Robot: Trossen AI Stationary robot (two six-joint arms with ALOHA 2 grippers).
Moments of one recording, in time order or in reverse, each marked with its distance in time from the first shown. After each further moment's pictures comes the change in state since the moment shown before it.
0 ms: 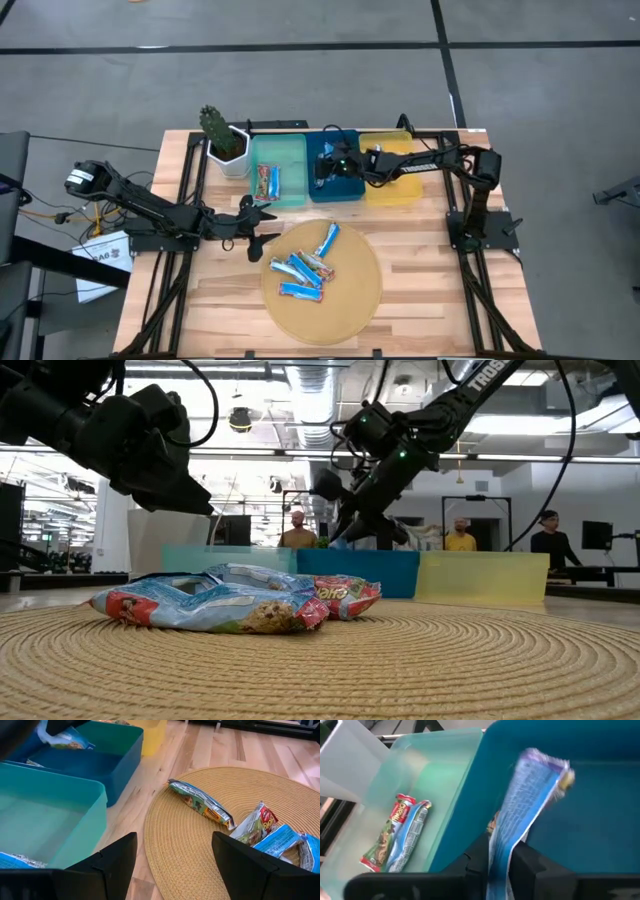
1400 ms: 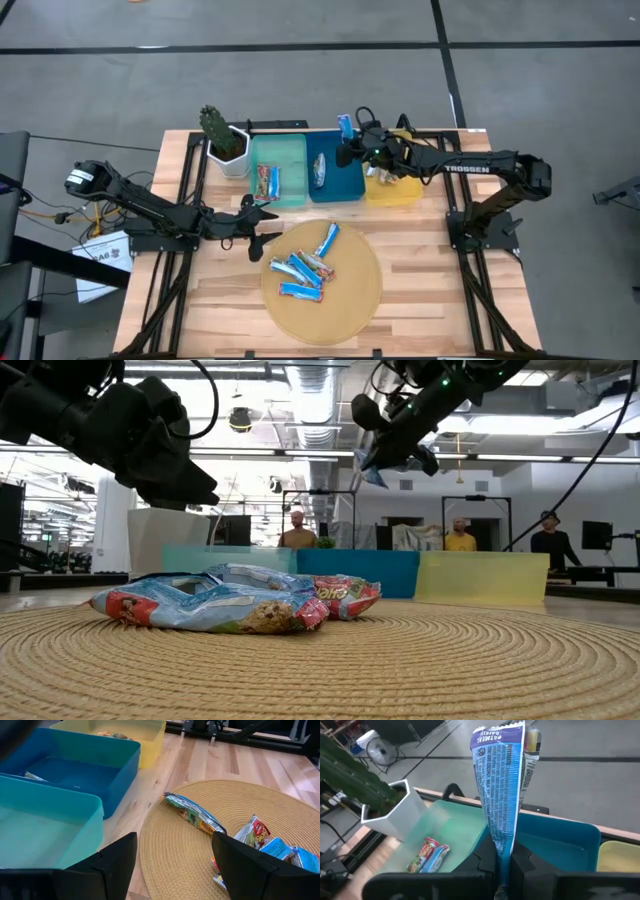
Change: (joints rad) left arm 0.000 0.000 0.000 0.061 0.000 0.015; right arm 0.019 -0.386 -0.066 -0.104 0.166 -0.213
